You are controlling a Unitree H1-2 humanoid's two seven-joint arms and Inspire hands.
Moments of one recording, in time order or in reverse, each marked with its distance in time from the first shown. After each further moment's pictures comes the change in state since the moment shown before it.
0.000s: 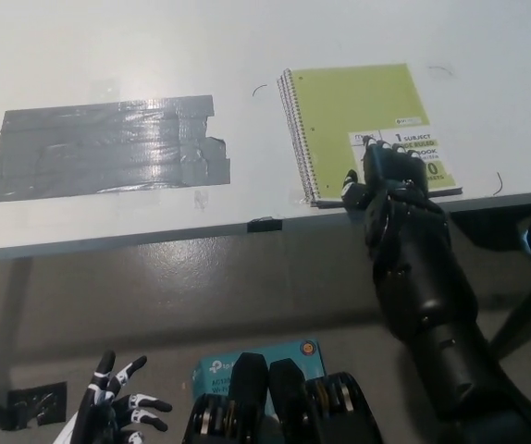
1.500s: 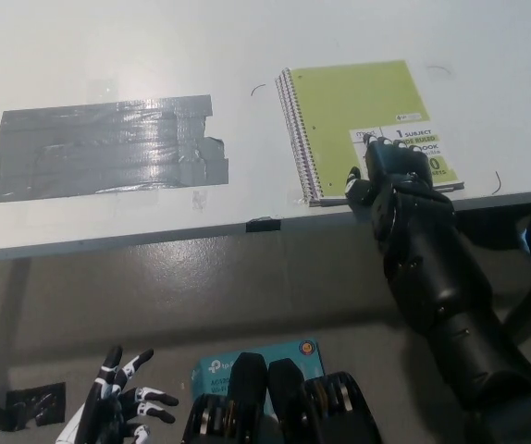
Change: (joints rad) left_arm -0.013 0.000 -0.013 -0.013 0.009 0.000 -0.002; right_arm -0.021 -0.051 0.115 0.018 0.108 0.003 0.017
